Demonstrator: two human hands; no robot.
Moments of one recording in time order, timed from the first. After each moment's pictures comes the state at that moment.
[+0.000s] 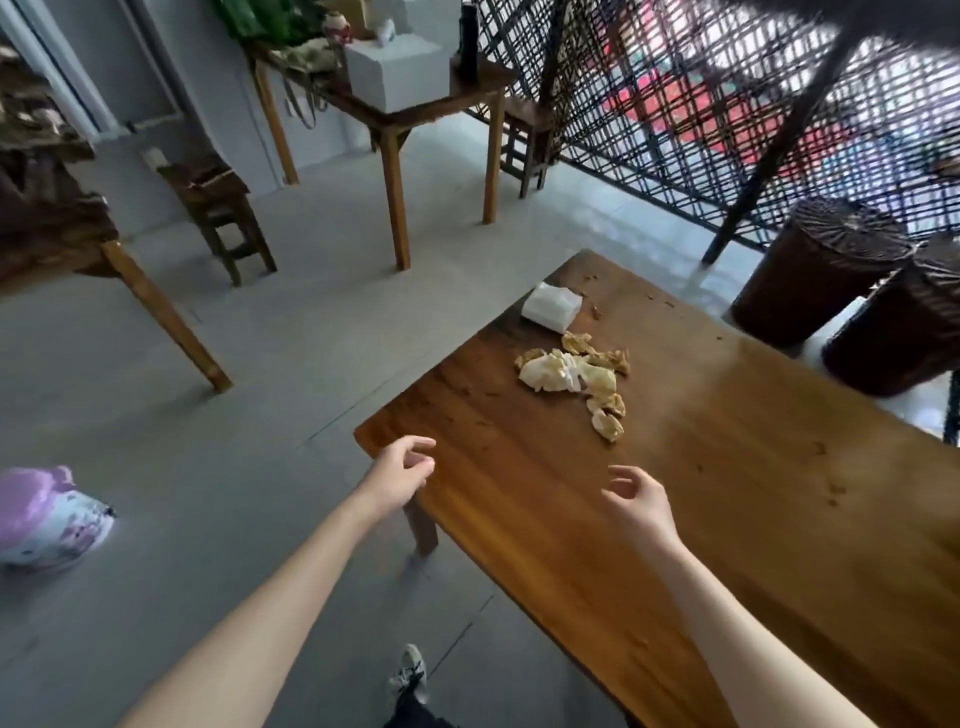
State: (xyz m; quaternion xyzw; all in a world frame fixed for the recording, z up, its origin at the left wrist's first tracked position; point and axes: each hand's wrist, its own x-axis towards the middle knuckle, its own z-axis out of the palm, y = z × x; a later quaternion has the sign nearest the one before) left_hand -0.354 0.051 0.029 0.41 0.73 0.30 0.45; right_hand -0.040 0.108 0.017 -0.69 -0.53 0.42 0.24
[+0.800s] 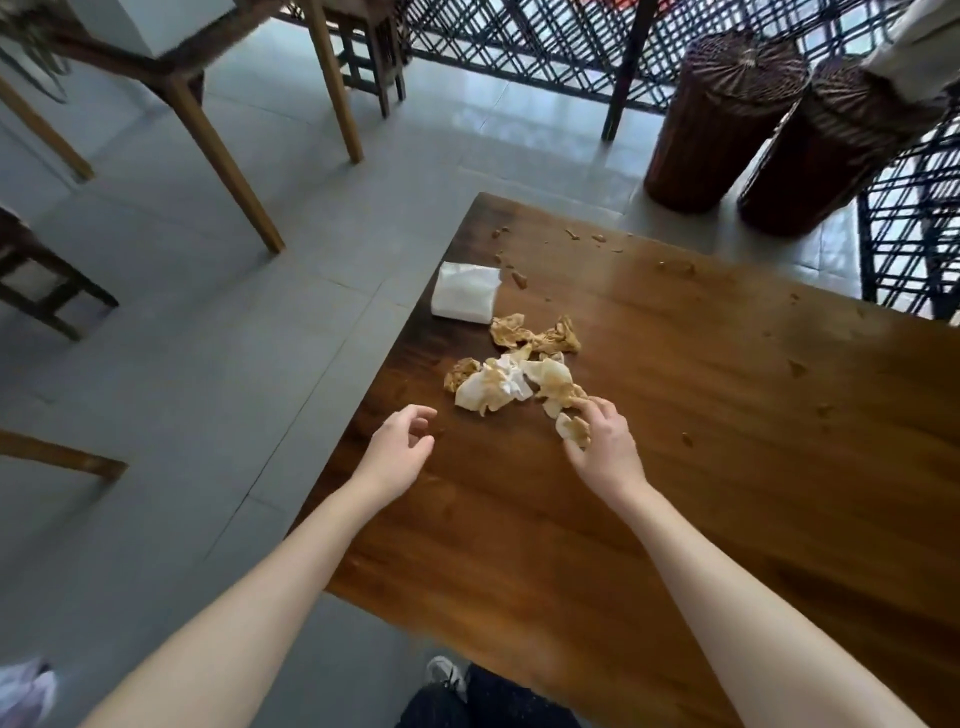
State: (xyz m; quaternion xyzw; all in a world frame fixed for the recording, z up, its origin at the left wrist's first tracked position) left_hand -0.333 0.246 0.009 0.61 0.67 0.14 0.40; right_hand -0.063 0.232 -0.027 -0.73 -0.61 0.25 0.17
